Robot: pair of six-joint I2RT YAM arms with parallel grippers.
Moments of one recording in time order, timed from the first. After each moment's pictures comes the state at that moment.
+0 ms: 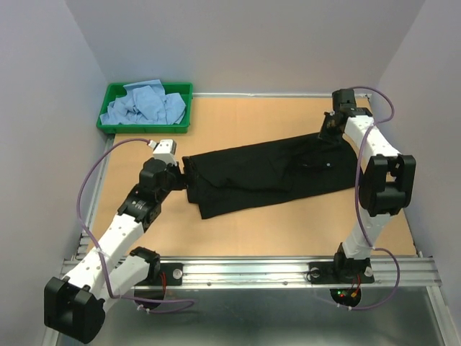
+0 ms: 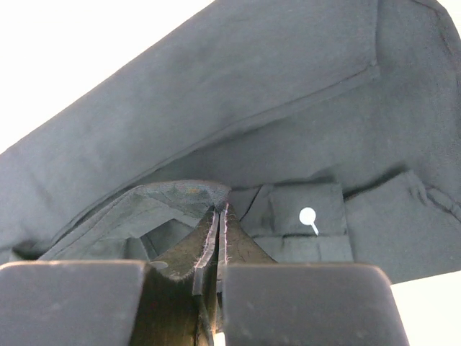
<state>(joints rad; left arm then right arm) -0.38 0.83 0.56 -0.15 -0.06 -0.34 0.02 1.83 1.55 -0.72 0.05 0.35</state>
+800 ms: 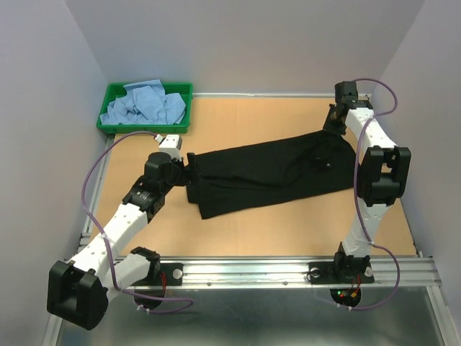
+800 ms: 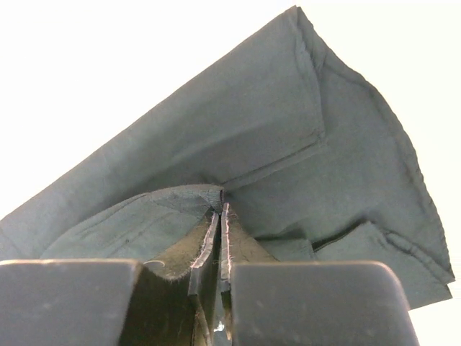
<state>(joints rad) -0.38 0.96 0.63 -0.15 -0.04 -0.29 -0.03 1.99 1.72 -0.72 0.15 0.35</state>
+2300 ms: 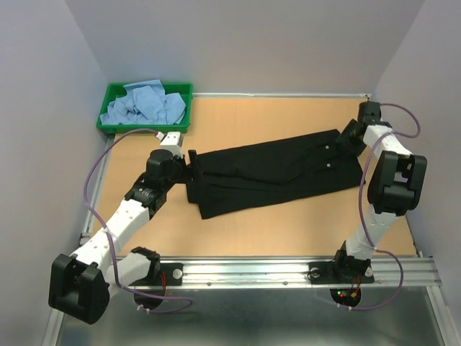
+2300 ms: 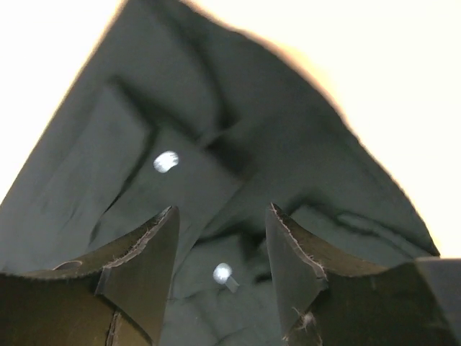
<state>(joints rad) -0.38 1.01 0.65 -0.13 -0.02 -0.32 -0.16 1.89 1.48 -0.59 0.10 0.45</state>
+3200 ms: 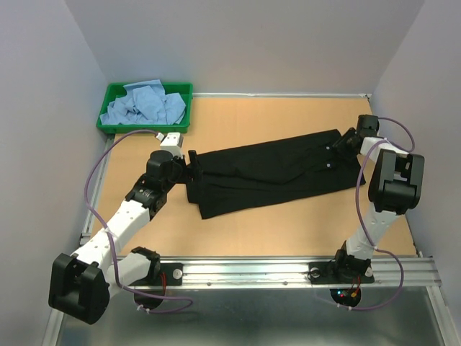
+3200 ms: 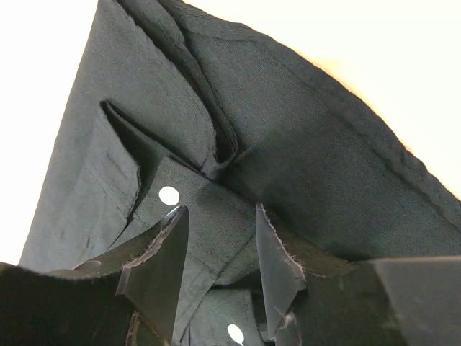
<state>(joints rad) -0.38 1.01 0.63 -0.08 -0.03 -0.32 -0.23 1.90 1.23 -0.24 -0.08 0.61</state>
